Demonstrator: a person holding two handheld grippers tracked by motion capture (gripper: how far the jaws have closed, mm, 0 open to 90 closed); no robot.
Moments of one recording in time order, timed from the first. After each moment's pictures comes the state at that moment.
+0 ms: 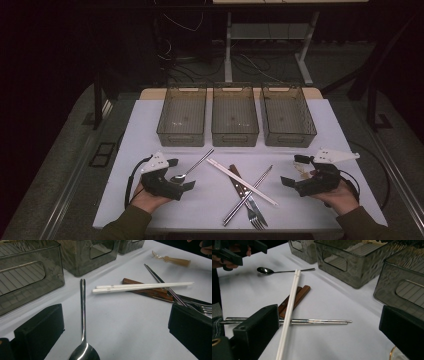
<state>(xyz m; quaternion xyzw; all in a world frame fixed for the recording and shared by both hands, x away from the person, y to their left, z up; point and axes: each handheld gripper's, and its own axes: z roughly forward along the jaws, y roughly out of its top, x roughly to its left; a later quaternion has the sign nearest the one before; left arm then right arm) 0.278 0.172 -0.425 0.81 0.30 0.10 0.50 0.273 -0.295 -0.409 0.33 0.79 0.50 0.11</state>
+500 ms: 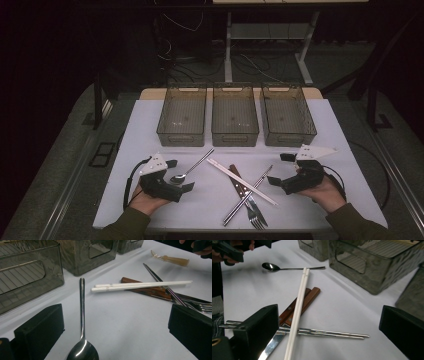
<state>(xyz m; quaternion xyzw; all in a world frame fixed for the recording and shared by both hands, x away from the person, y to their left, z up) 0.273 0.174 -0.425 0.80 0.30 0.10 0.50 0.286 -0.259 -0.411 0.31 0.82 0.48 0.08</state>
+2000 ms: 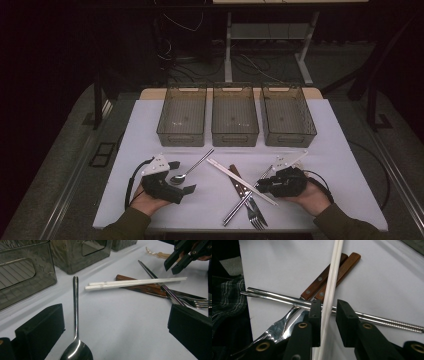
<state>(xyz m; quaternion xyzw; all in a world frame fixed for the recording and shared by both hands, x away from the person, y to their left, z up) 0.273 0.171 -0.426 0.81 0.29 0.09 0.50 0.280 -0.220 -0.423 0.26 0.89 0.38 0.00</state>
